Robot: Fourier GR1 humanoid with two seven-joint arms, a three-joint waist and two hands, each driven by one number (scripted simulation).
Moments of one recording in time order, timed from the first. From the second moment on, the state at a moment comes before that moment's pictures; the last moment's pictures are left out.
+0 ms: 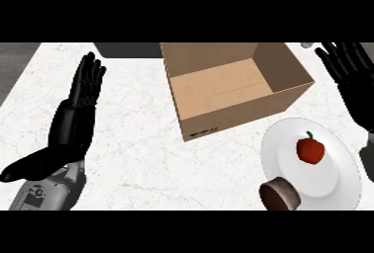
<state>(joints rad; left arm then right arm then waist) -0.26 0.27 -0.22 -1.68 0.11 0.30 -0.13 -0.38 -0.54 0.05 -1.58 -0.47 -0.02 0.07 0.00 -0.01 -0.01</state>
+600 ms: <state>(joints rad) -0.07 0.49 -0.07 -1.43 0.01 0.32 0.03 -0.05 -0.69 0.07 -1.43 -0.16 -0.03 -0.14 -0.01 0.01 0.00</state>
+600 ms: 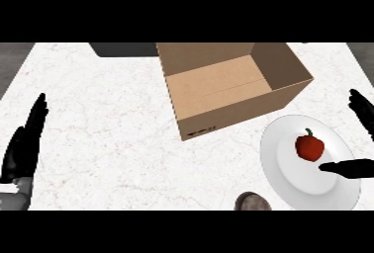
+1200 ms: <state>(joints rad) -0.08 0.53 -0.04 -1.35 0.00 0.27 0.07 0.03 -0.73 -0.02 -1.06 -0.04 0.04 -0.69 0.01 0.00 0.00</state>
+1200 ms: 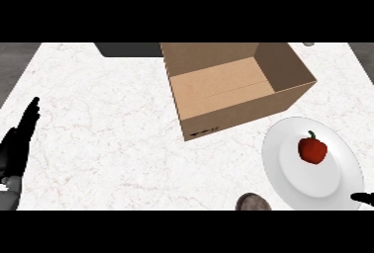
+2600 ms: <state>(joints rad) -0.08 0.46 0.03 -1.36 -0.11 0.21 0.09 -0.32 -0.73 0.20 -1.00 0.49 0.35 -0.21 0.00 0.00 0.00</state>
